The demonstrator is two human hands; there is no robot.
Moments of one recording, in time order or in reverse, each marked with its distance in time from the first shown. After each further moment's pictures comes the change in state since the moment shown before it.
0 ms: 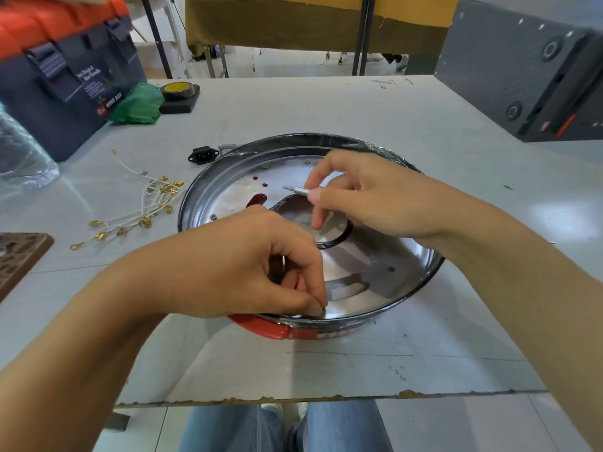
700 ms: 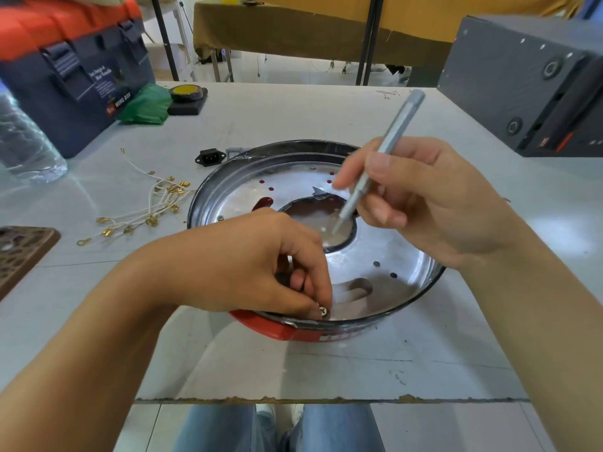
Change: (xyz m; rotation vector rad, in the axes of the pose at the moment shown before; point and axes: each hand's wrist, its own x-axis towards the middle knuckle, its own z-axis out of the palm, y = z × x) left_hand -0.001 0.005 -0.002 -0.021 0.000 -0.062; right_hand -0.020 0.003 -0.009 0.686 -0.058 -0.375
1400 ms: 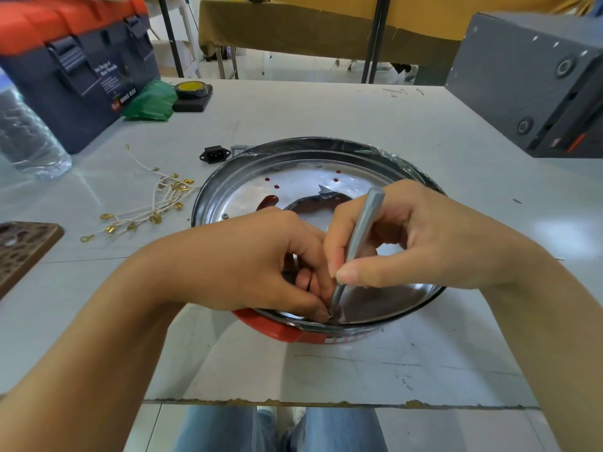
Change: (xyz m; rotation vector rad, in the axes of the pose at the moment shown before) left_hand 0.003 0.000 -0.001 0.027 -0.021 0.009; right_hand -0.008 -0.008 0.013 -0.455 -0.329 0.124
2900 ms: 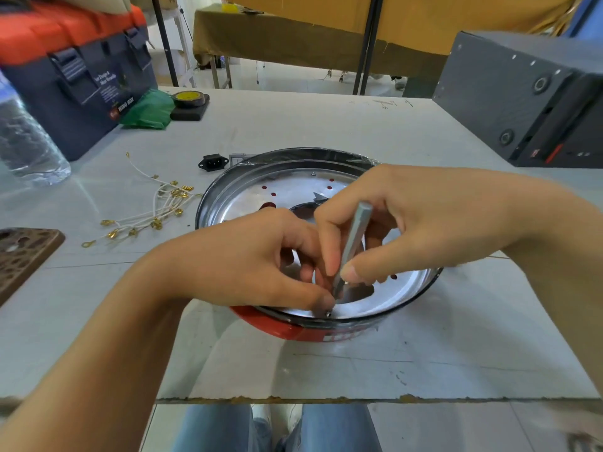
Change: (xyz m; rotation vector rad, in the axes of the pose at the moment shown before) left_hand -0.004 0.005 0.000 -0.087 0.093 -0.010; right_hand 0.014 -0.040 -0.013 -0.309 -0.201 0.176
